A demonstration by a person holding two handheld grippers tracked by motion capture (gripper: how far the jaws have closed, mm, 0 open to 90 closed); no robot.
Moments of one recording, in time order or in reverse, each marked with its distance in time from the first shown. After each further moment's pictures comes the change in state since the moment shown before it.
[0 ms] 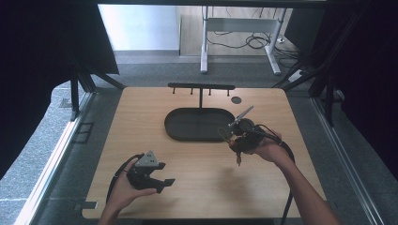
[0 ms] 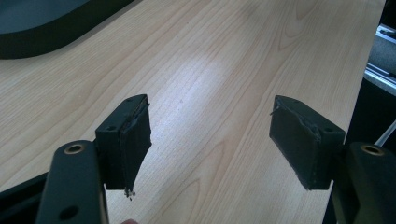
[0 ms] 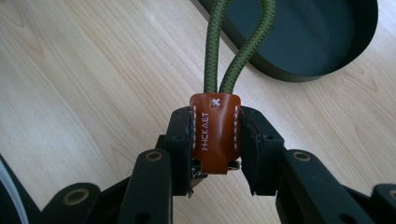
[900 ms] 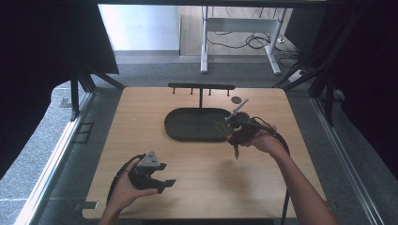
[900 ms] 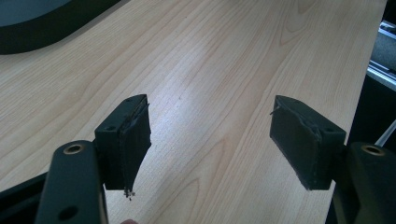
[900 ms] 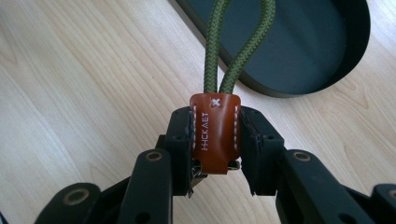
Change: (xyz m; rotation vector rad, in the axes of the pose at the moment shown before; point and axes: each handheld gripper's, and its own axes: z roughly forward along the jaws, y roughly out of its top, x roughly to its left) left arm 0.001 -0.001 0.005 0.016 -0.005 0.002; right arm -0.020 0.018 0.017 0.013 0.006 -0.014
